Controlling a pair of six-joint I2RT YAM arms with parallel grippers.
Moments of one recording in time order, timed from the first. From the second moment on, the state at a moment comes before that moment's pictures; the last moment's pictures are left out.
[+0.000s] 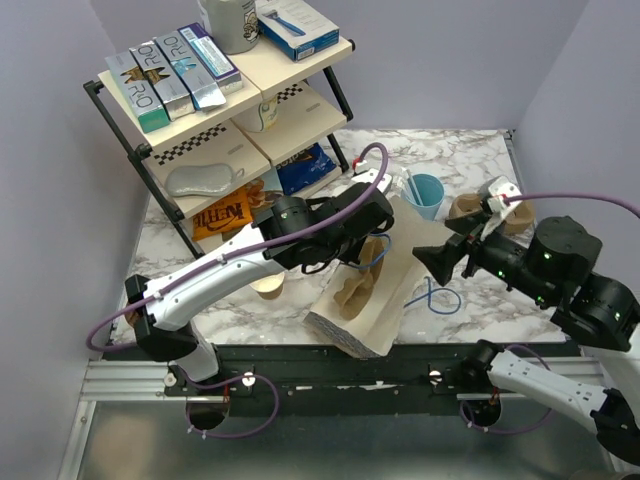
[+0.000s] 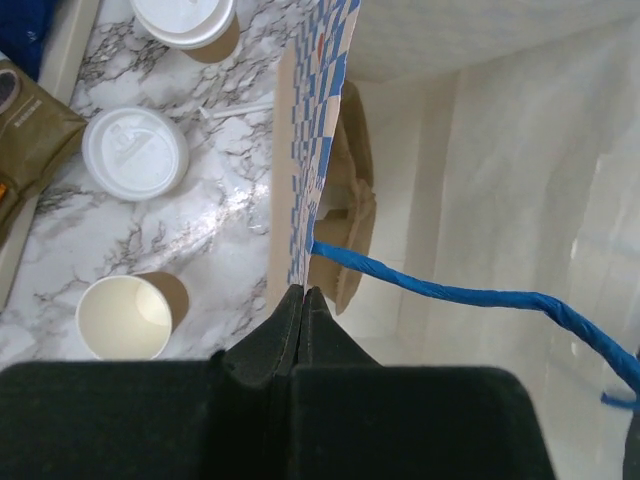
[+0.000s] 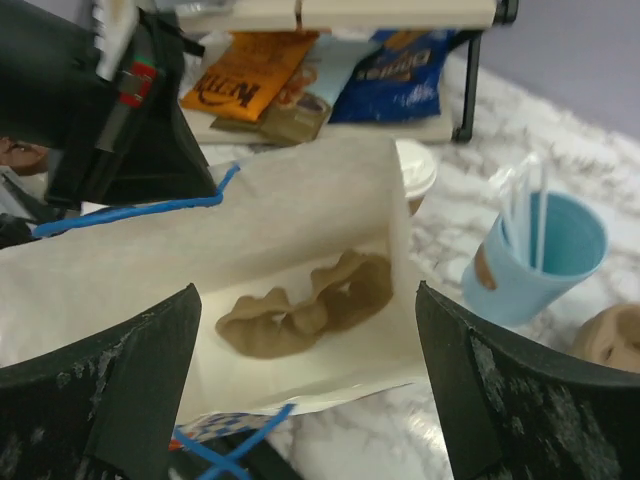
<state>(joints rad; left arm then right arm) -1.18 1.61 1.98 -1.25 -0.43 -0.51 0.79 0.72 1.30 -0.77 0.05 0.04</state>
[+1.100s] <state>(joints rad) -1.10 1.49 1.70 -0.94 -0.35 -0.81 0.81 0.96 1.24 -0.75 0.28 0.45</state>
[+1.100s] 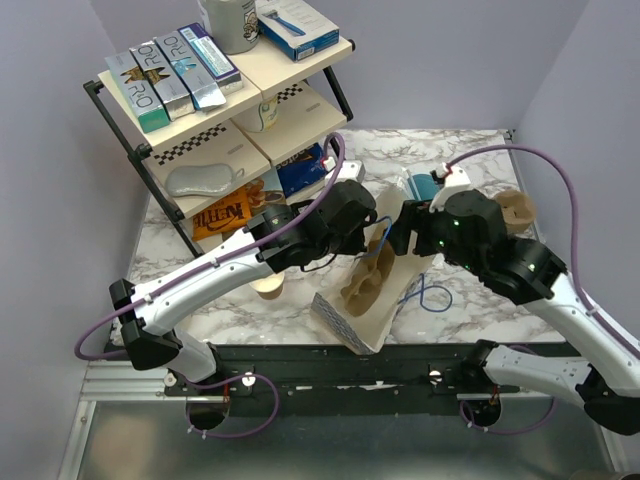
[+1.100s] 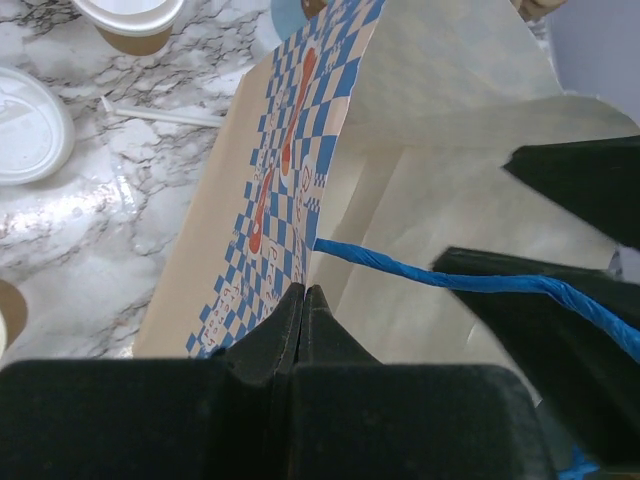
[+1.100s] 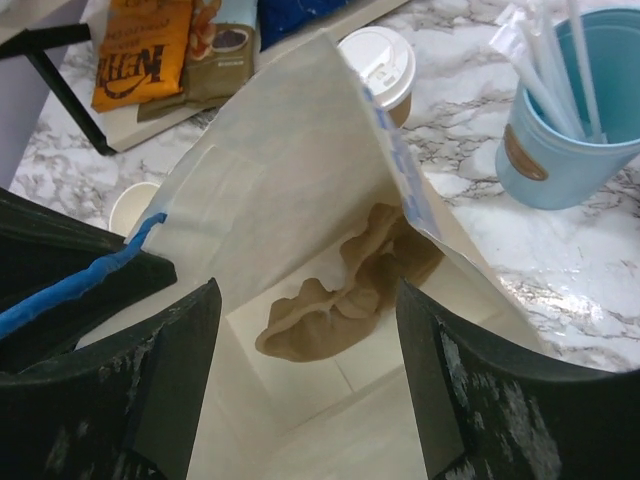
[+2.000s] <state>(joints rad) -1.09 1.41 1.54 -0.67 -0.39 -0.88 0.87 1.20 1.30 -0.81 0.46 0.61</state>
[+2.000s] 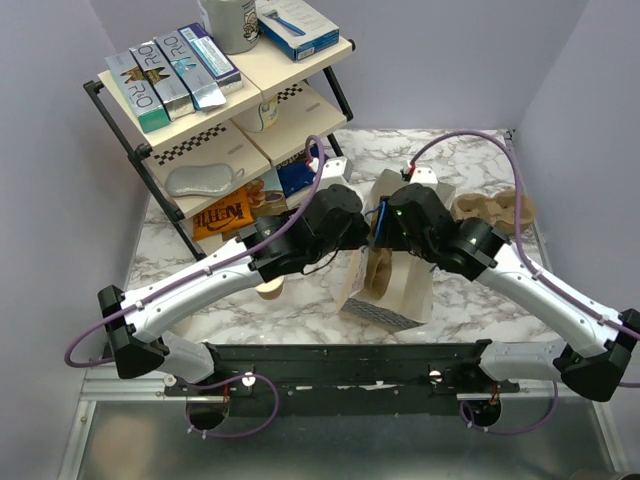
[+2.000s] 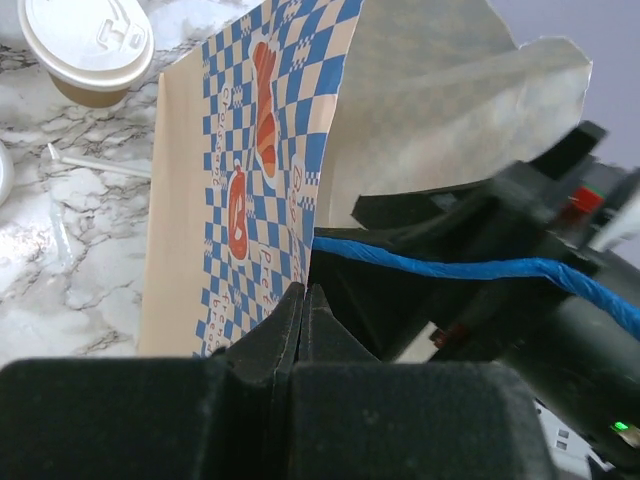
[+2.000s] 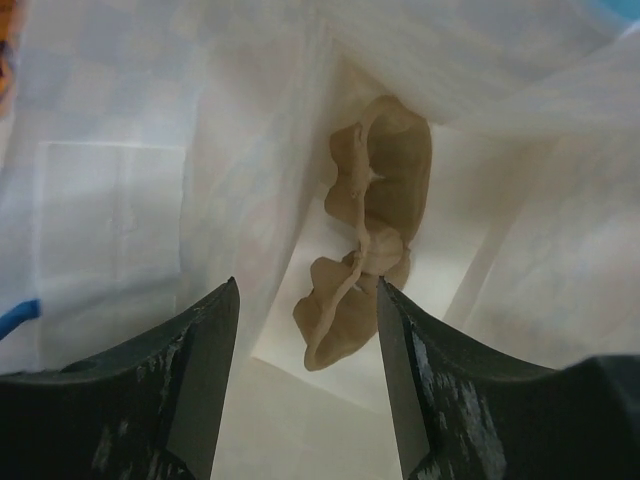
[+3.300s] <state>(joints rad) -1.22 1.19 1.14 -0.33 -0.46 -0.88 0.89 1.25 0.86 -0.50 0.21 0.59</state>
